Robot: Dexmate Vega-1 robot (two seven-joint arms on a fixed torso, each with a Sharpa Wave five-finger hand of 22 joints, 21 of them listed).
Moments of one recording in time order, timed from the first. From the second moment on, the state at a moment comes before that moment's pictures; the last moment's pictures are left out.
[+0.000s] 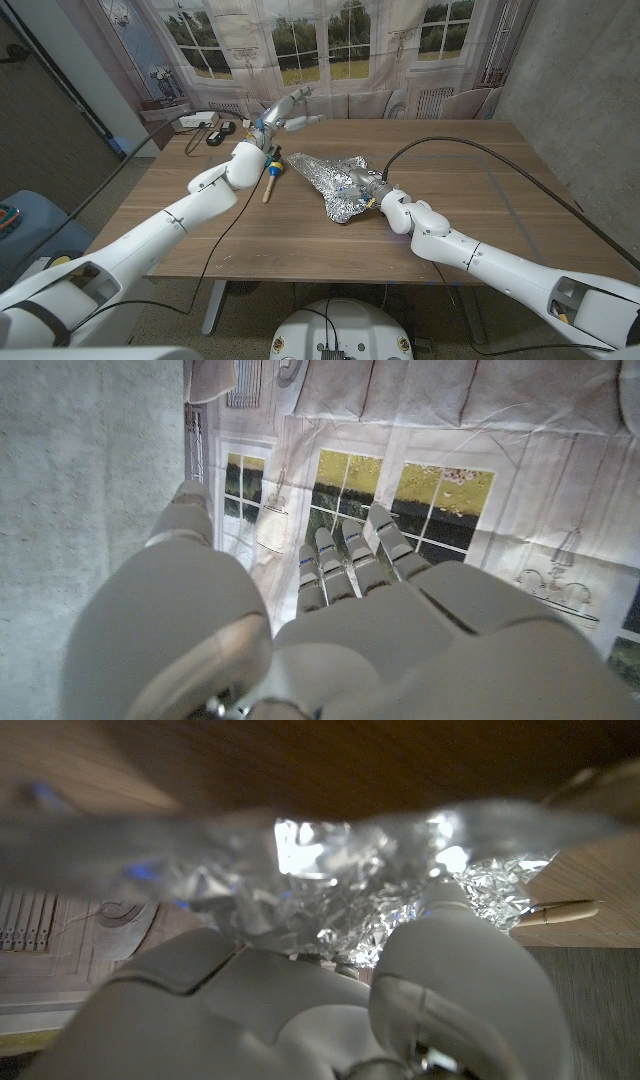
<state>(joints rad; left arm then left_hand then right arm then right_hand) 0.65 0.72 0.63 -1.72 0.25 0.02 0.24 0.77 -0.11 0.27 -0.15 0.28 0.22 -0.07 0.23 0.20 0.27 -0.07 0.24 0.42 0.27 -0.04 0.21 0.25 0.03 0.06 0.69 0.17 -0.66 -0.60 -0.98 -1.62 -0.61 -0.42 0.02 0.74 0.01 0.18 -0.14 0.27 -0.03 -0.22 0.23 0.21 -0.05 -0.04 0.27 0.25 0.10 0.00 0.26 0.24 0.35 0.17 0.23 0.18</state>
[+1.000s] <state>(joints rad) 0.56 0.80 0.77 -2.01 0.48 0.55 -0.31 1.00 0.06 0.27 -0.15 0.26 0.48 -0.07 0.39 0.31 0.50 -0.08 0.40 0.52 0.50 -0.05 0.39 0.36 0.24 0.10 0.75 0.20 -0.67 -0.61 -0.97 -1.62 -0.61 -0.38 0.01 0.74 0.02 0.18 -0.13 0.27 -0.02 -0.21 0.23 0.21 -0.04 -0.04 0.27 0.25 0.10 0.00 0.27 0.24 0.39 0.21 0.22 0.18</state>
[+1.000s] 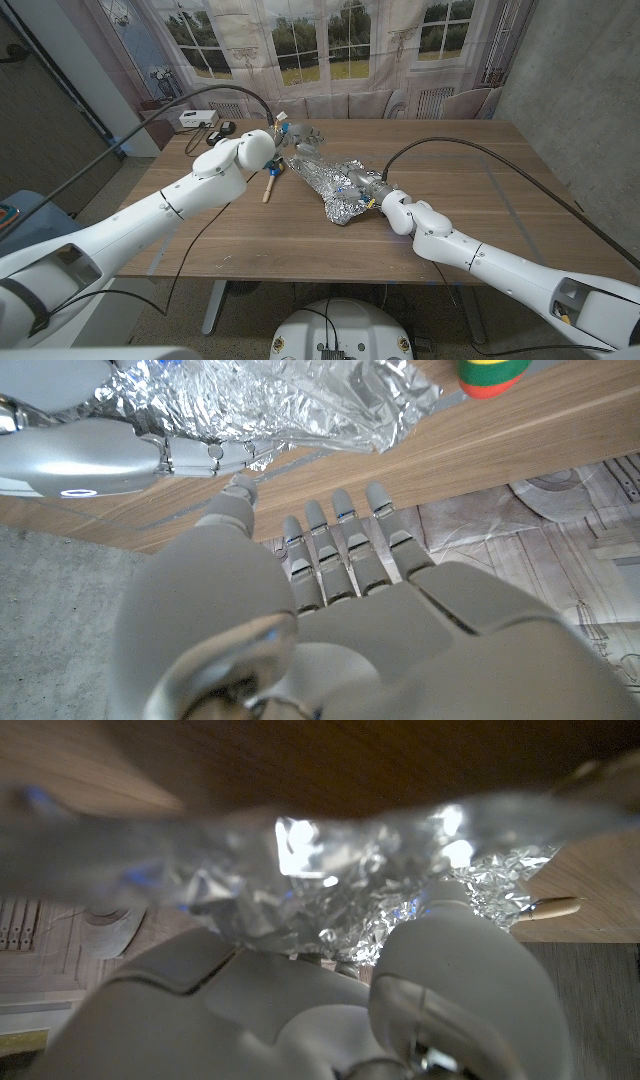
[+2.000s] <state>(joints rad) 0.53 0.72 0.88 -1.91 0.53 0.63 -0.33 1.12 0.12 0.32 -0.16 0.18 0.72 0.00 0.50 0.32 0.72 -0.10 0.51 0.54 0.72 -0.07 0.42 0.35 0.41 0.04 0.87 0.20 -0.70 -0.63 -0.93 -1.63 -0.56 -0.33 0.01 0.74 0.02 0.17 -0.13 0.28 0.01 -0.22 0.23 0.21 -0.02 -0.03 0.27 0.25 0.12 0.00 0.27 0.24 0.44 0.21 0.22 0.18</state>
